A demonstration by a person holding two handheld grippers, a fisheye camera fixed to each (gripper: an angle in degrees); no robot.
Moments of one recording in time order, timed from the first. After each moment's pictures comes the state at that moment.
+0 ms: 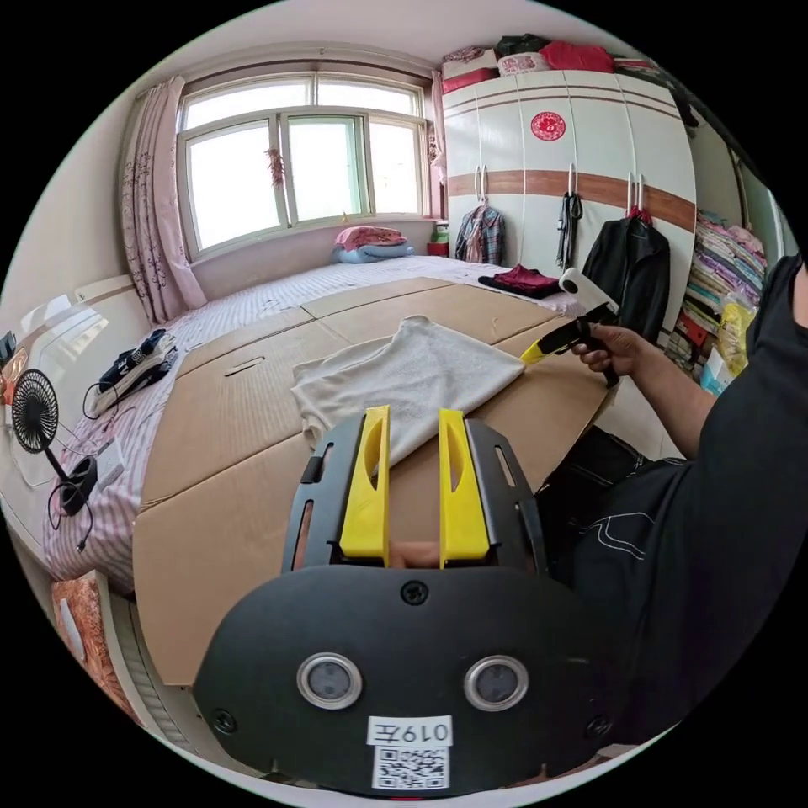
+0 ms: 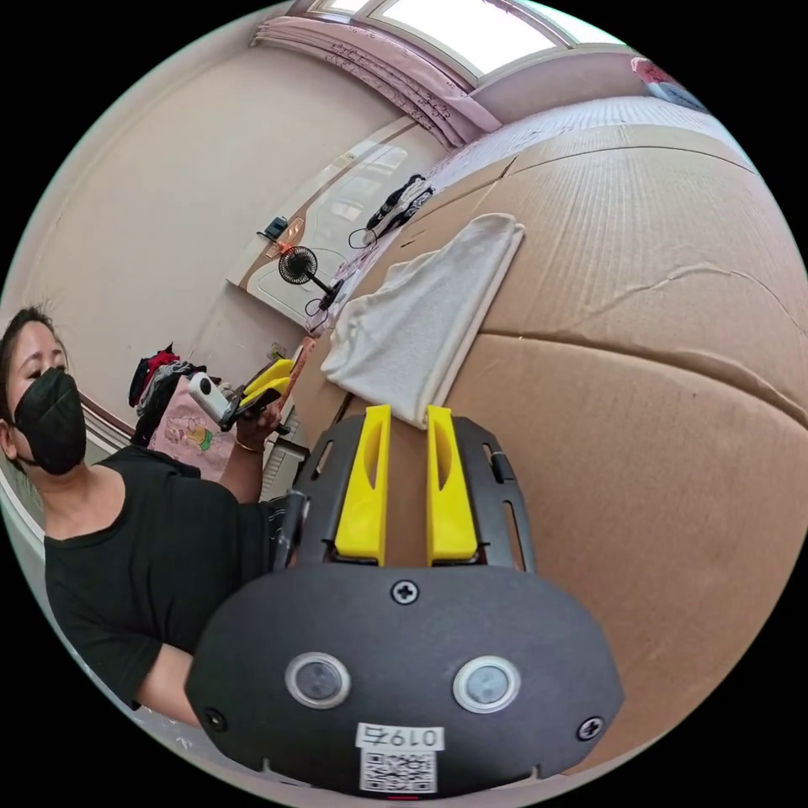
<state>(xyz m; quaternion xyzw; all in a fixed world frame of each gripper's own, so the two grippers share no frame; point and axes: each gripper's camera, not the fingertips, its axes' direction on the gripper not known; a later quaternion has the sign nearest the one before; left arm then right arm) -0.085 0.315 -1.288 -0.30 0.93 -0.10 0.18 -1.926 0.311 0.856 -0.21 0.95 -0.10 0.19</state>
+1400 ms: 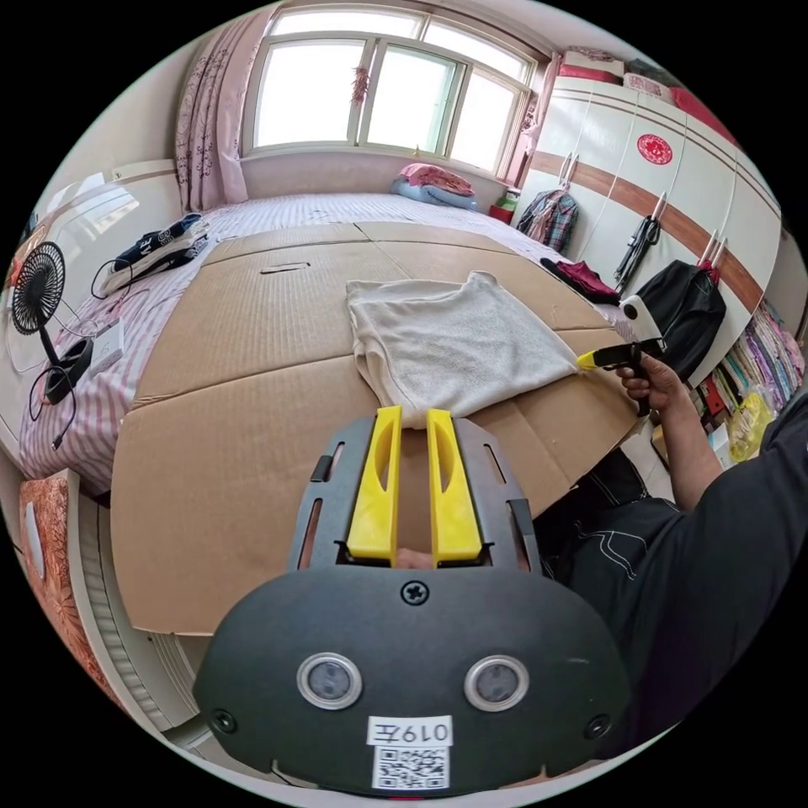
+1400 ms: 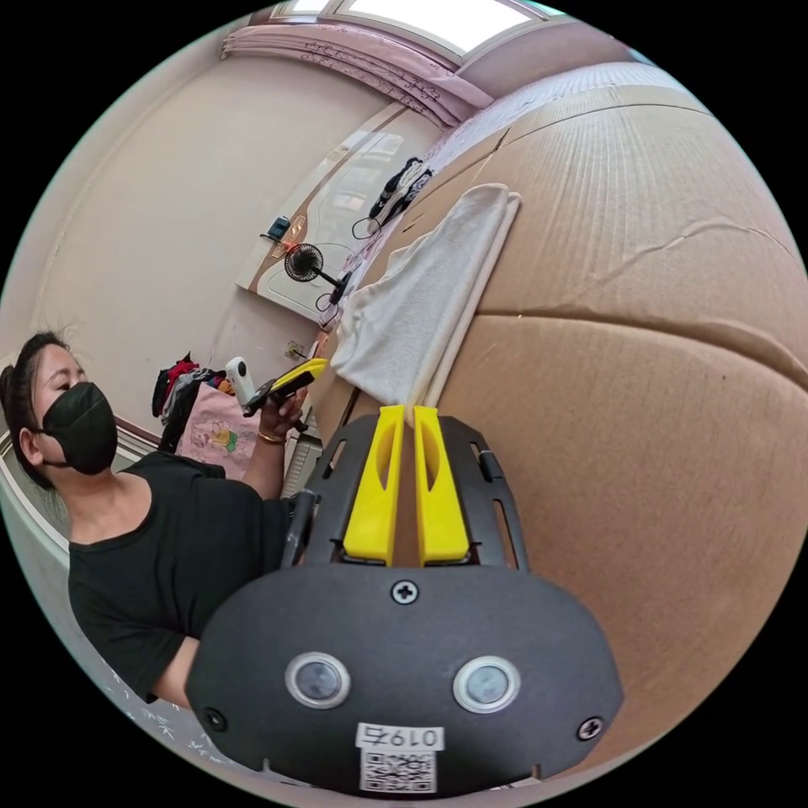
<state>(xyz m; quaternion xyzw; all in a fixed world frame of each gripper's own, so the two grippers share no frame) -0.088 0.435 -1.272 -0.44 0.89 -0.04 0.12 -2.028 0.344 0.893 -0.19 0.95 -0.05 0.24</state>
